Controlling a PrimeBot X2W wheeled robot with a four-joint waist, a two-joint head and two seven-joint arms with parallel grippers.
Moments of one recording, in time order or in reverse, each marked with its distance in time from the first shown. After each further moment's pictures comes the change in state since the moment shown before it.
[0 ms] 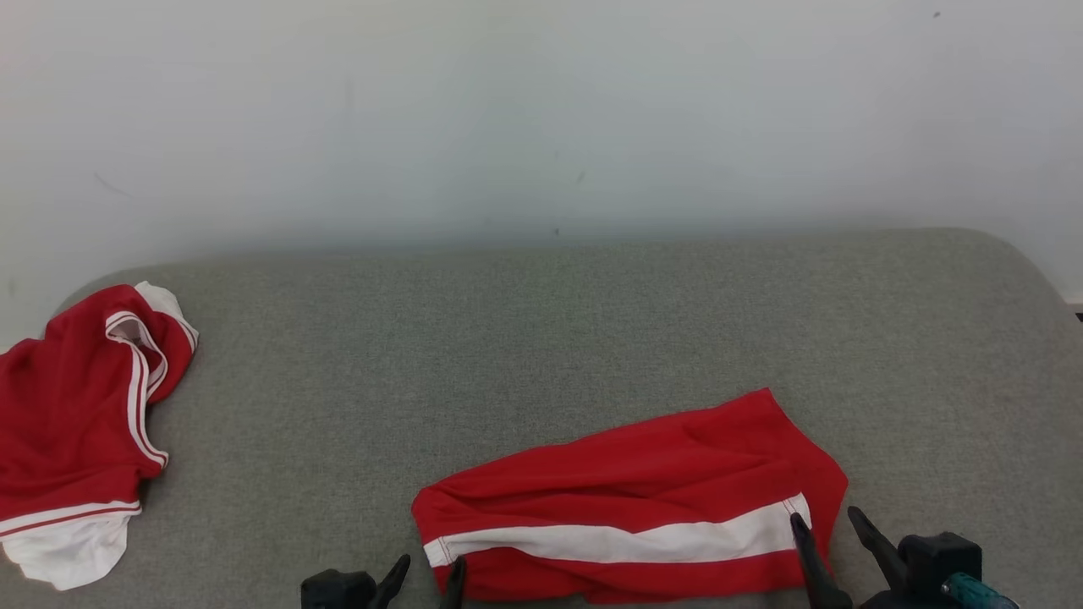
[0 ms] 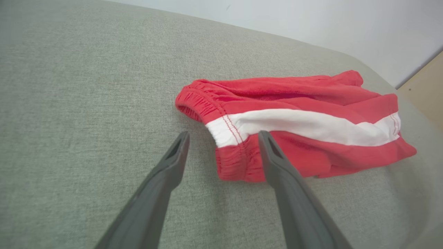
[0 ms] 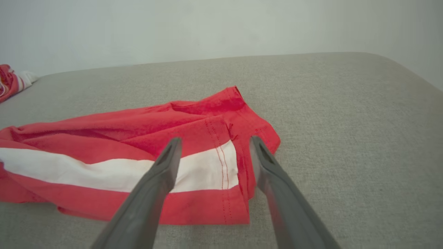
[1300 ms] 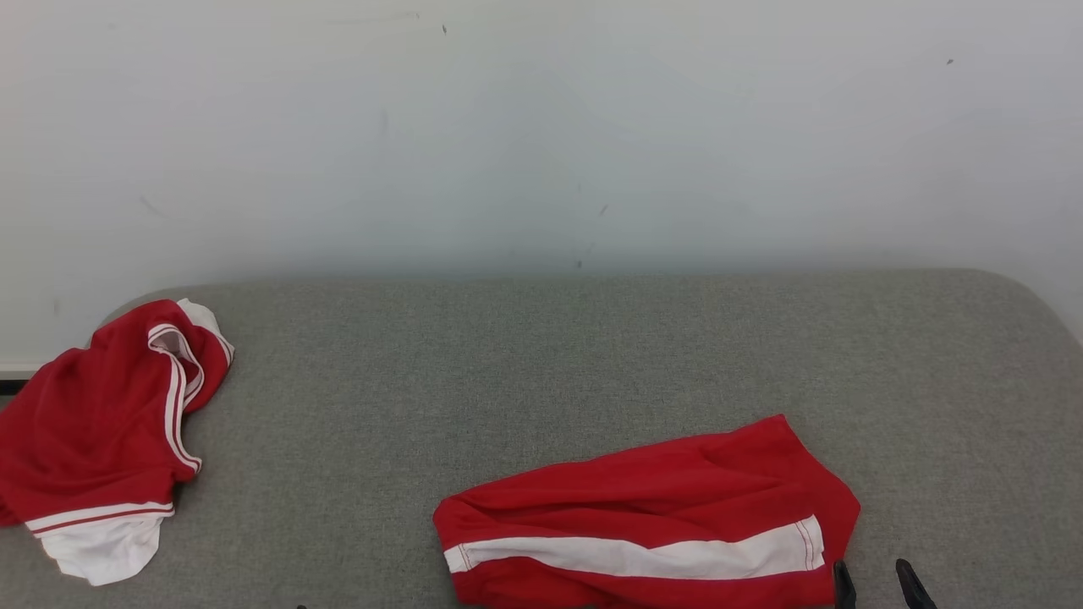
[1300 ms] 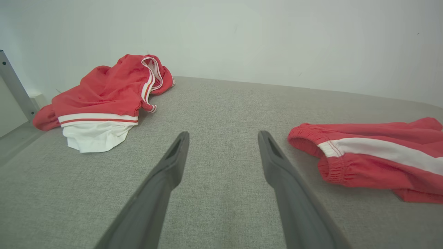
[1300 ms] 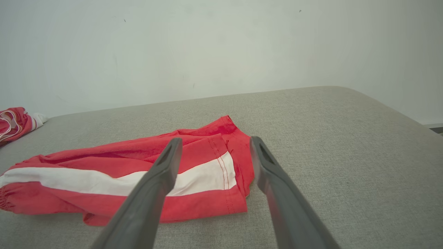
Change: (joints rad) left arm 0.320 -0.025 0.366 -0.331 0.282 0.015 -0.146; right arm 0.210 0.116 -0.126 -0.161 -0.093 0.000 -0.161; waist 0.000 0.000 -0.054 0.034
